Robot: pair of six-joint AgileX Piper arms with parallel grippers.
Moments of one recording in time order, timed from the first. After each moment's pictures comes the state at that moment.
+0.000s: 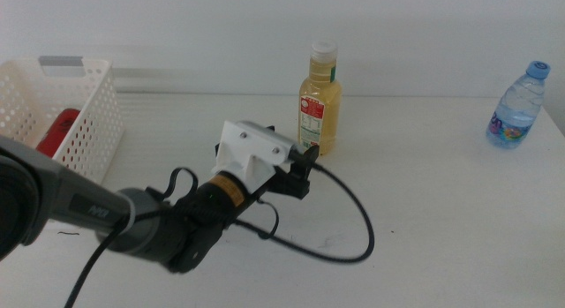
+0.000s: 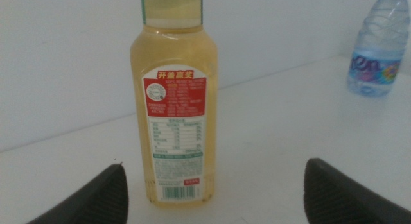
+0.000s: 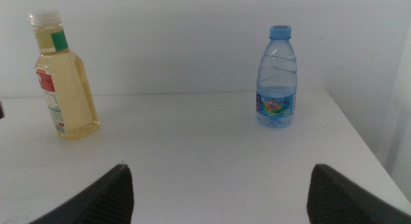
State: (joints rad) left arm -0.54 2.02 -0.80 0.10 -1.02 -0.12; right arm 0.05 0.00 0.00 -0.05 0.20 0.10
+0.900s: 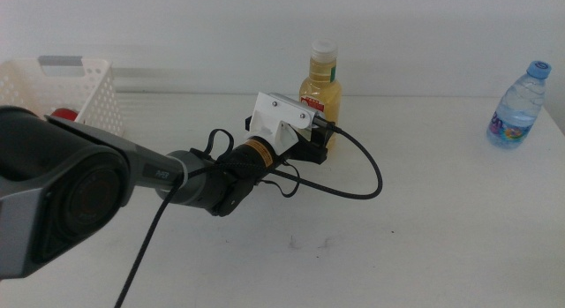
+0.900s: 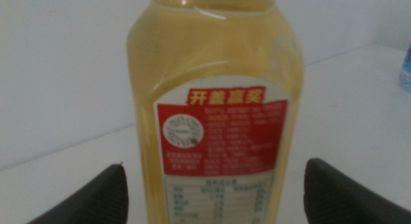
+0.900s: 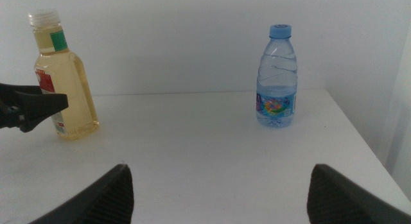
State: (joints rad) left arm -0.49 2.28 -1.26 0.23 -0.80 -0.22; right arm 0.05 0.00 0.00 -0.05 0.20 0.10
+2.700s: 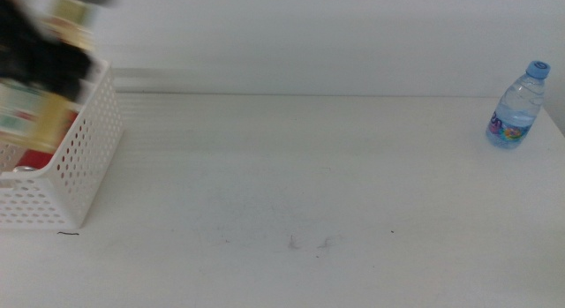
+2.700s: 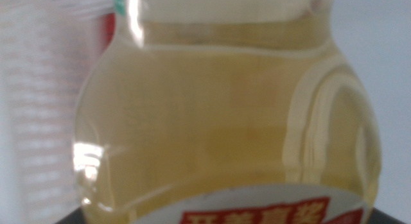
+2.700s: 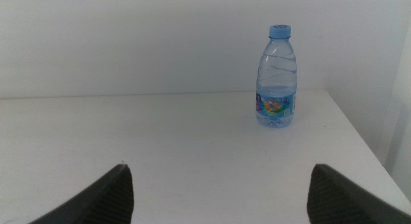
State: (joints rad) left arm -0.06 1.53 -1.47 0.09 1.10 0.11; right arm 0.05 0.00 0.00 -0.05 0.20 0.10
